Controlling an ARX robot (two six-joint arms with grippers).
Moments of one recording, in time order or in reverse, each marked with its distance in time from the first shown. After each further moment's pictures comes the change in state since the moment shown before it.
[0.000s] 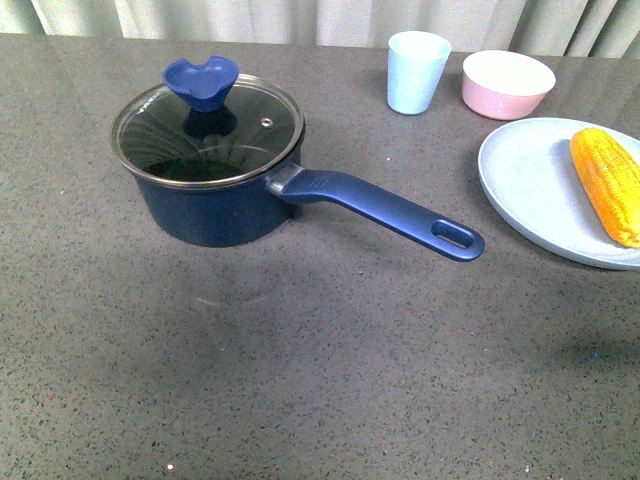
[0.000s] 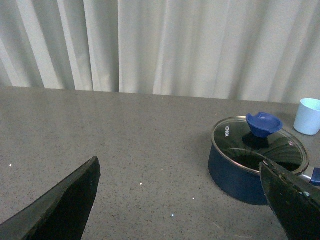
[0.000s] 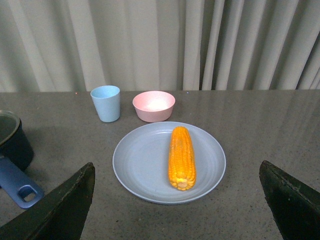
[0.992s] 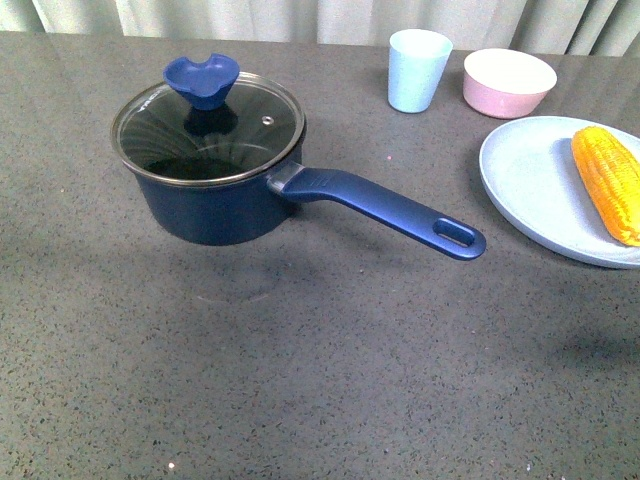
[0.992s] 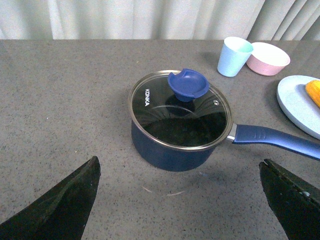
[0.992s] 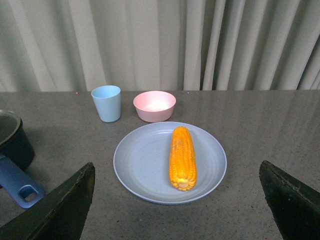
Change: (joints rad) left arm -0.076 0.963 0.316 0.330 0.292 -0.025; right arm 0.000 0.000 0.000 0.000 0.000 0.000
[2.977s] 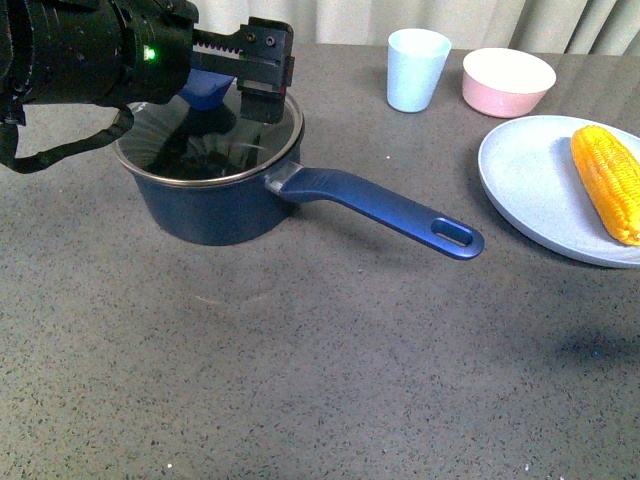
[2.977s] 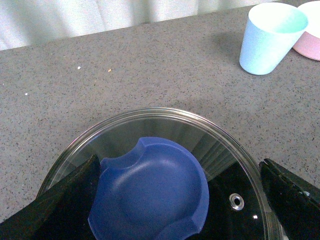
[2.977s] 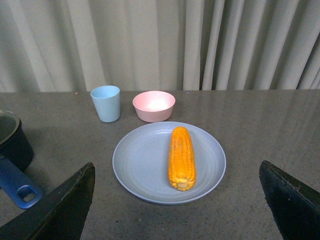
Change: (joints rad) left arm -0.301 0.949 0.620 0.240 -0.351 0.032; right arm 0.000 0.000 0.000 0.000 0.000 0.000
